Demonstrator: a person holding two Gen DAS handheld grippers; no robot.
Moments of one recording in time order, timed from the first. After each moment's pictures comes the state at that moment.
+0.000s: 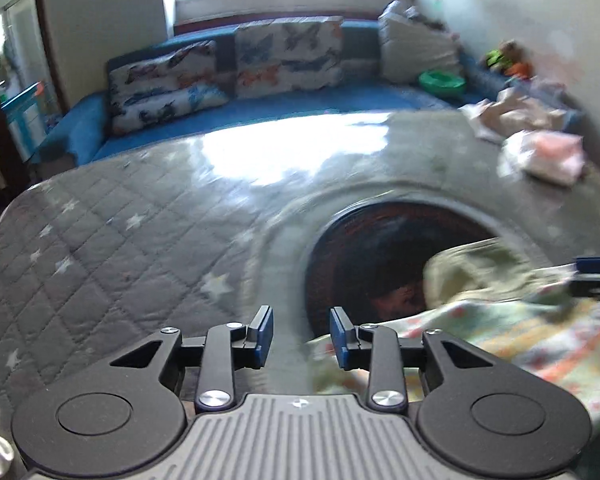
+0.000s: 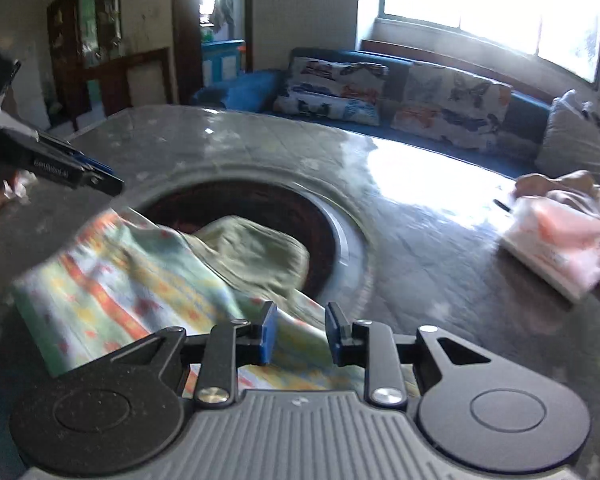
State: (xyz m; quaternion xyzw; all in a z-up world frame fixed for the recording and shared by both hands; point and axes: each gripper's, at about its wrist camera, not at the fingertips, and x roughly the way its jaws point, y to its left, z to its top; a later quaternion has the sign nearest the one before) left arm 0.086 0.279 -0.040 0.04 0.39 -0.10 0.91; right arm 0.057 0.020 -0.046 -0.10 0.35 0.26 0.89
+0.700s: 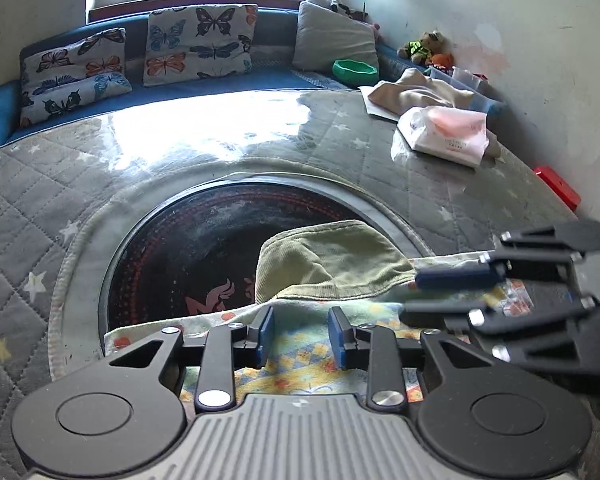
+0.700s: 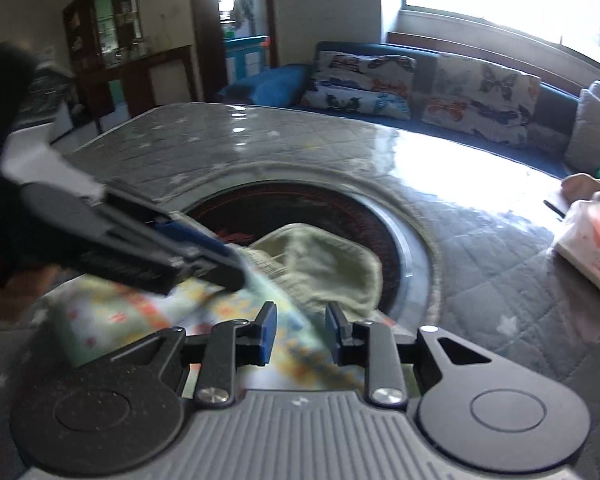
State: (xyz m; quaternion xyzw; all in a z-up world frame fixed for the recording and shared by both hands) left arm 0.094 0.207 -0.074 0.01 0.42 -0.21 0.88; right arm 0.056 0.053 -0.053 -0.09 0.36 0.30 0.88
